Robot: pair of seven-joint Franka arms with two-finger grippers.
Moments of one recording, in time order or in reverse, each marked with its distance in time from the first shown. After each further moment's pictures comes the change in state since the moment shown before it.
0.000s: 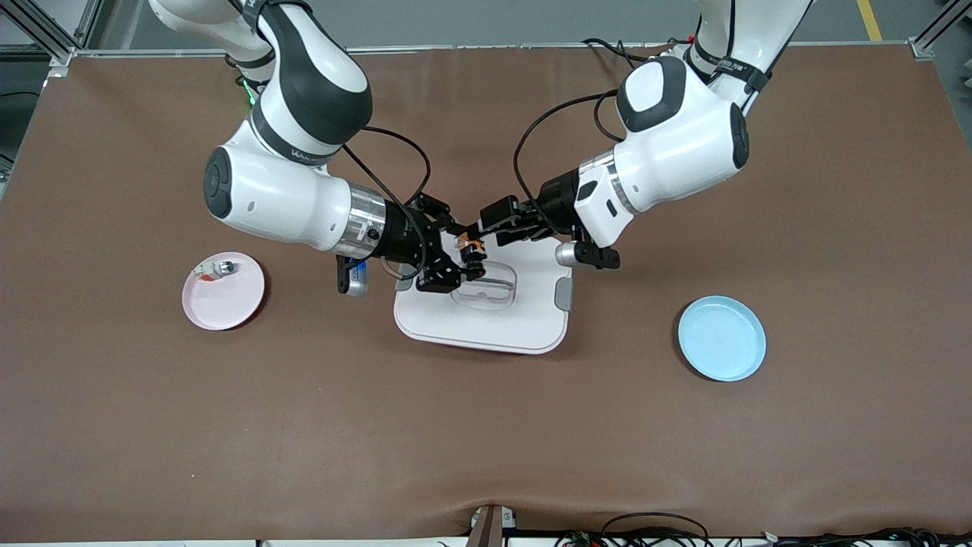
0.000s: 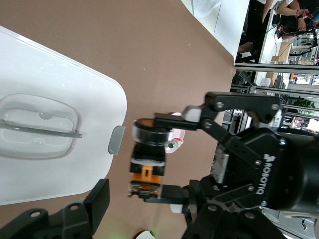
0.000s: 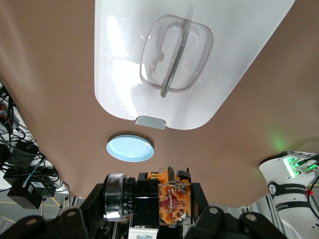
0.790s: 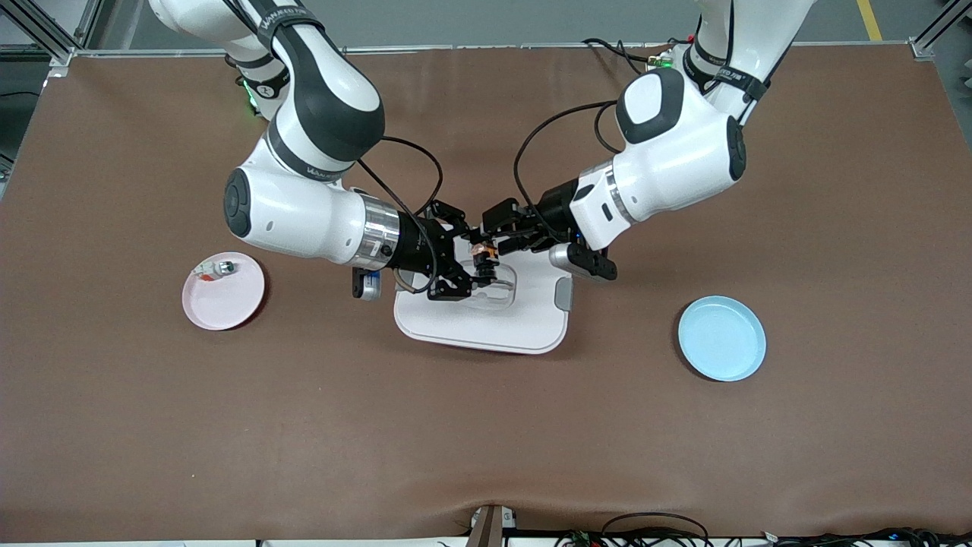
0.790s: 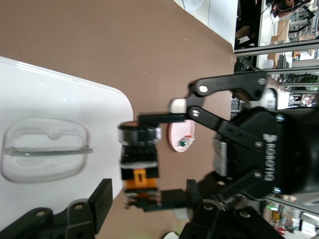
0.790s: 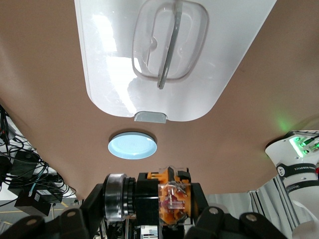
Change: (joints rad) left arm 0.006 0.035 0.005 0.000 0.032 0.000 0.182; right arm 0.007 0.053 -0.002 0.052 0.045 -0.002 0.075
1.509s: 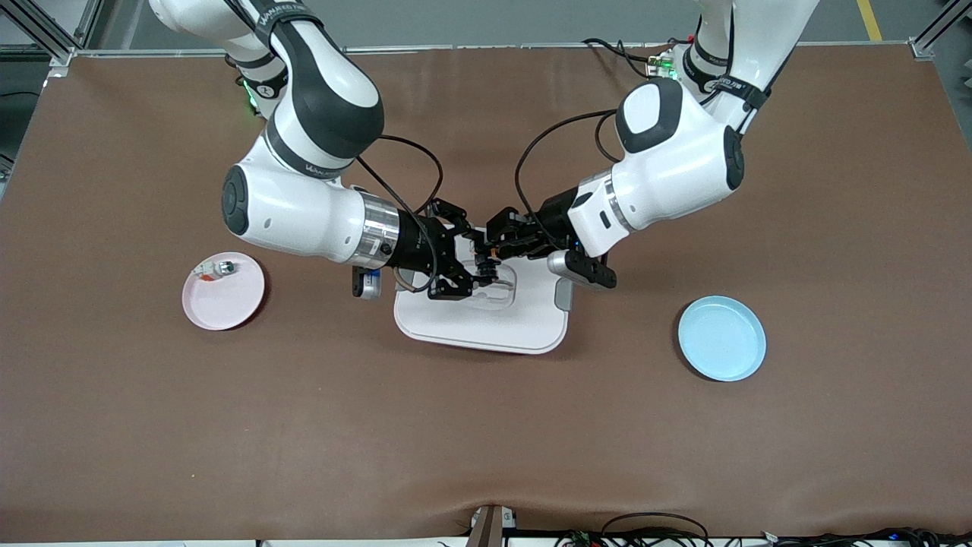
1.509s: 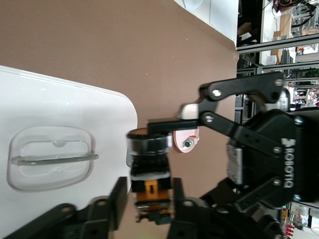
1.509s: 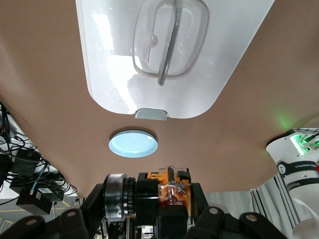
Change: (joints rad) left arm -0.002 0.017 -0.004 0.020 0.017 0.000 0.008; right arm 0.001 0.003 0.000 0.009 0.001 -0.001 0.006
